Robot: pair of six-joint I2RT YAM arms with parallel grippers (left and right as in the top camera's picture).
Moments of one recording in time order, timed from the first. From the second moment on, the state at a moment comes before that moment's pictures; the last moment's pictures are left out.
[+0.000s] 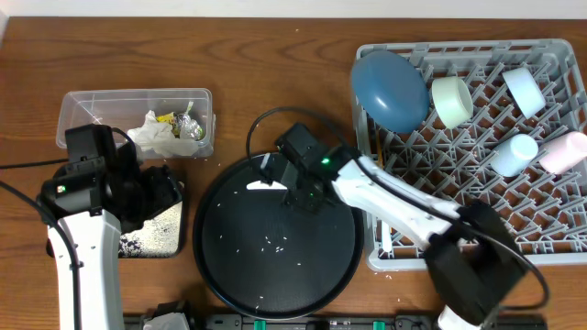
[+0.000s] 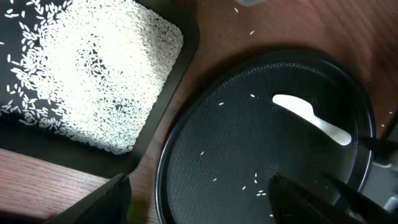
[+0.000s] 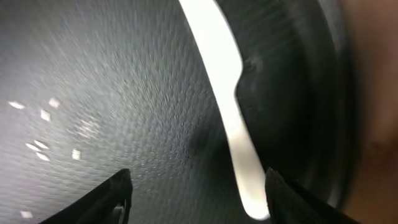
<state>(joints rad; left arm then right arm) 0.27 1.18 1.09 -1.22 0.23 -0.28 0.78 1.88 1.28 -0.69 -0.12 -0.44</state>
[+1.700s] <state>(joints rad) 0.27 1.18 1.09 -1.22 0.23 -0.28 0.73 1.98 1.29 -0.79 -0.05 -0.53</state>
